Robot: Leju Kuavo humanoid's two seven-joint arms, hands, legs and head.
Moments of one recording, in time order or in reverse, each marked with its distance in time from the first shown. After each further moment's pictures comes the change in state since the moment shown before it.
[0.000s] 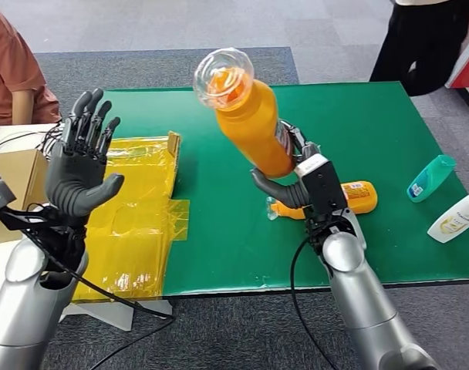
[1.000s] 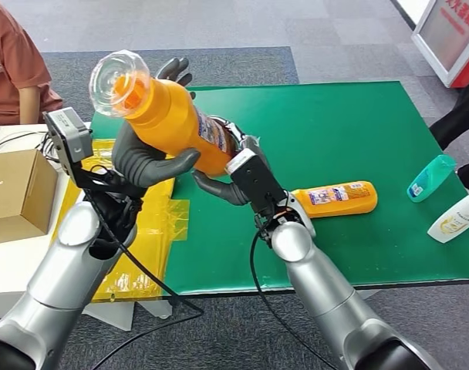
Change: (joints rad) left arm -0.237 -0.114 -0.240 0.157 0.022 0.085 0.076; right arm -0.134 0.119 0.187 0.176 0.035 -0.048 -0.023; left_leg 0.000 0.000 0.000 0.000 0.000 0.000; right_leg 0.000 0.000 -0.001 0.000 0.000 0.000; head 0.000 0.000
